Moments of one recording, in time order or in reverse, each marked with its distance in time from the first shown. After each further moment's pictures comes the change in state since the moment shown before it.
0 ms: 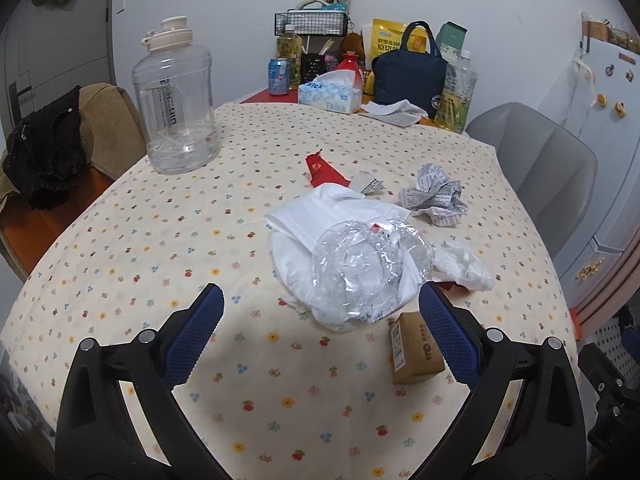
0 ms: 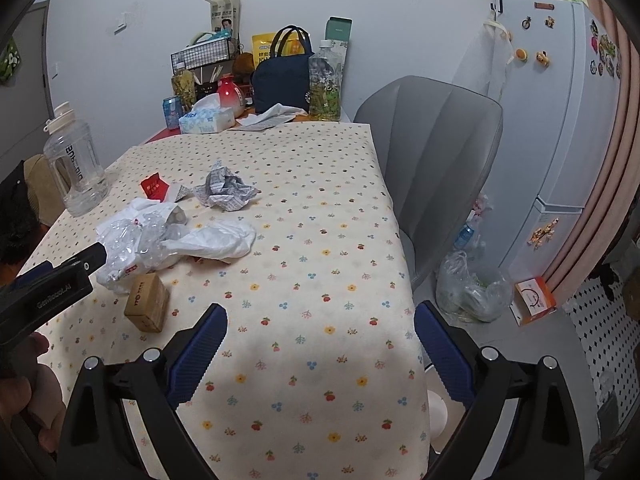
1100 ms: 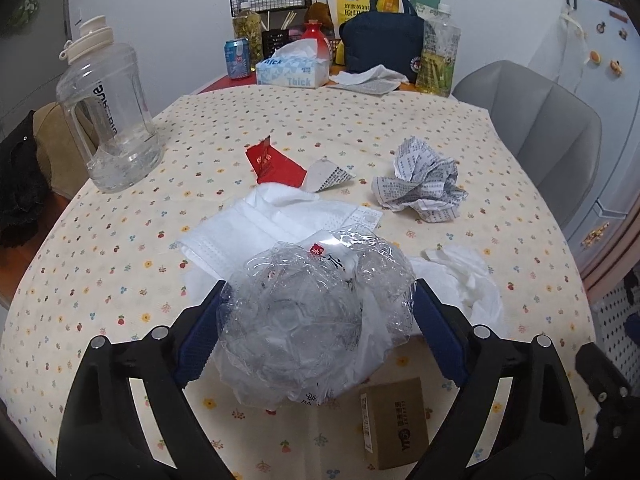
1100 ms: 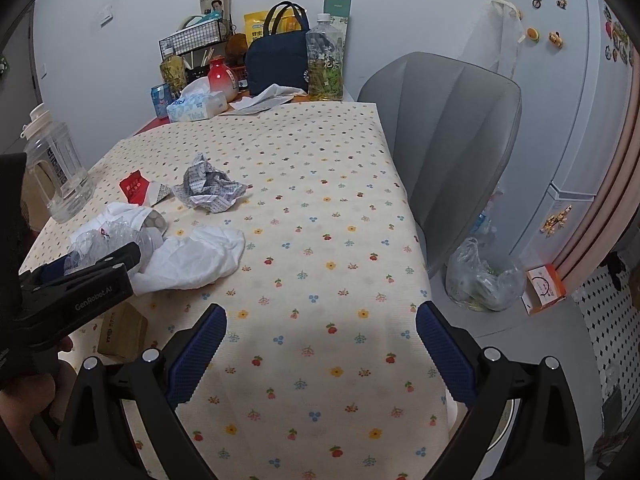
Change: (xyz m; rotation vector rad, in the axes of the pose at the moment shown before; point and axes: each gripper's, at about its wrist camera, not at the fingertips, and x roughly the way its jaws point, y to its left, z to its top) left arm 0.060 -0.040 0.025 0.108 0.076 -0.028; right arm 0.054 0.004 0.021 0.019 0.075 0.023
